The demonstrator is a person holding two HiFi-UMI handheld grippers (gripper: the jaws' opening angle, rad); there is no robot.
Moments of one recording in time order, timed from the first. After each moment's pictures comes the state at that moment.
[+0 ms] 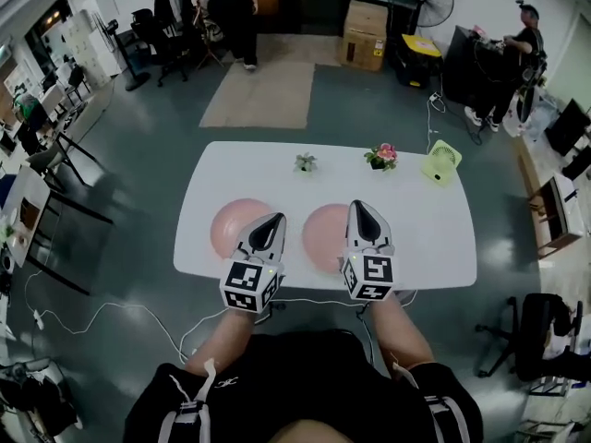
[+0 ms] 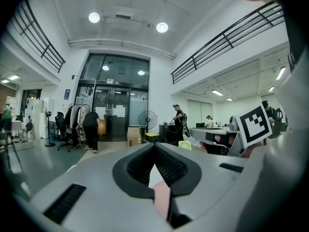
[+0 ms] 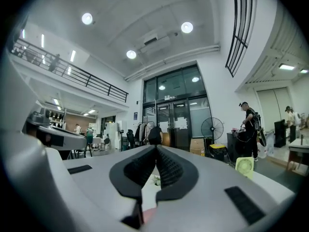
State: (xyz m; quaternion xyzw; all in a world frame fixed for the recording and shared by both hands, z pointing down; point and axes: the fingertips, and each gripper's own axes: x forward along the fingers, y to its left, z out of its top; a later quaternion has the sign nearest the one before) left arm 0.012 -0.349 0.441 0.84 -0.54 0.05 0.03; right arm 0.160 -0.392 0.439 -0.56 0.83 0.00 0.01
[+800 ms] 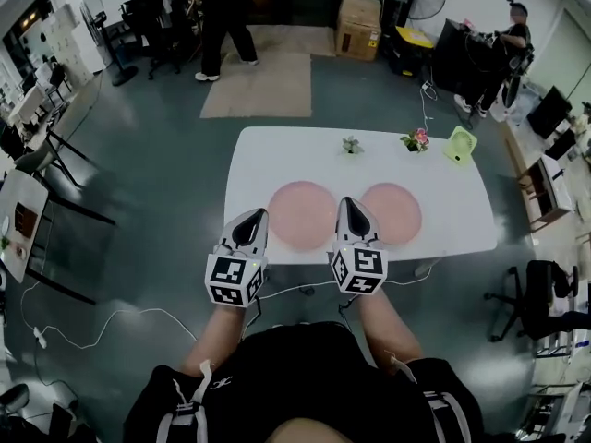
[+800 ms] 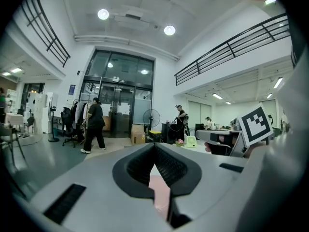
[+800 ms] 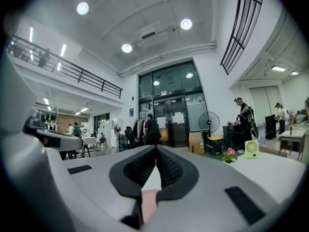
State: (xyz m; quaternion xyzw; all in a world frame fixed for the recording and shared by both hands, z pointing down) left arm -0.324 -0.270 0.441 0.85 -0.52 0.05 0.06; right arm -0.153 -0.304 0.444 -0.60 0.80 -0.04 0.01
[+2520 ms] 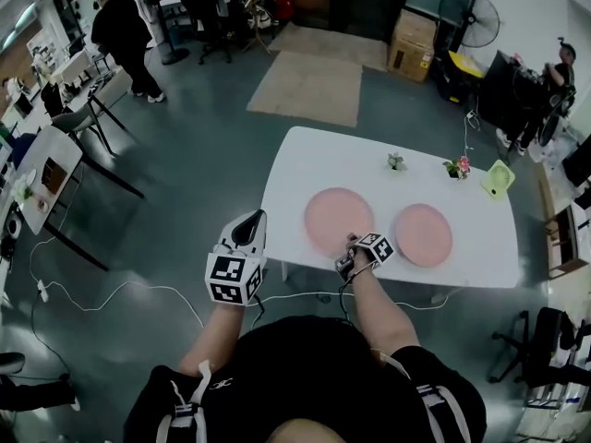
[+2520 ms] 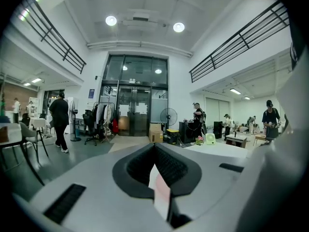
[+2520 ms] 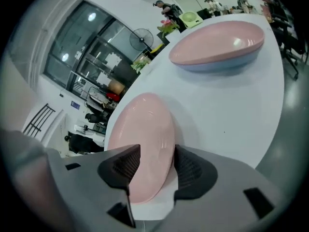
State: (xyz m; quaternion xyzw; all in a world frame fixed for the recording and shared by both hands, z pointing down) left arm -0.424 -0.248 0.455 0.79 -0.61 0.06 0.06; right arm -0.159 -0.356 0.793 -0.59 0.54 -0.60 -0.02
